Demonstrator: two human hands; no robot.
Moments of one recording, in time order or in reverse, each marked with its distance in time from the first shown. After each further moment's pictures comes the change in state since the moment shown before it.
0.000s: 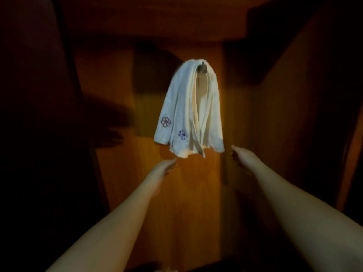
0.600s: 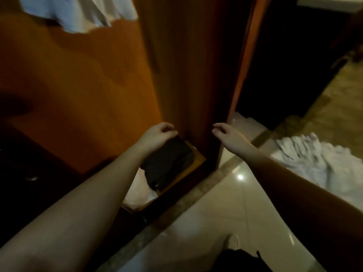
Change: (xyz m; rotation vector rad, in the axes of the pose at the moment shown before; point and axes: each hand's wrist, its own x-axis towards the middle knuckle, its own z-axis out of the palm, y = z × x) left_hand -0.153 -0.166 0.159 0.621 -0.593 -0.070; right_hand -0.279 0.262 -0.082 -0.368 0.036 0.236
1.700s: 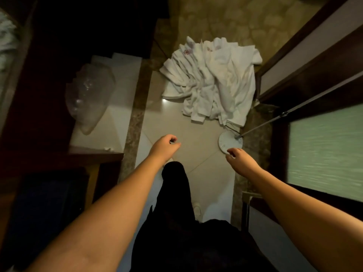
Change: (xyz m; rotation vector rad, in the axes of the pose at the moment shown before) left_hand 0.331 0.170 0.602 0.268 -0.767 -0.042; right_hand -0.034 0.554 -0.219 -0.012 0.041 1.026
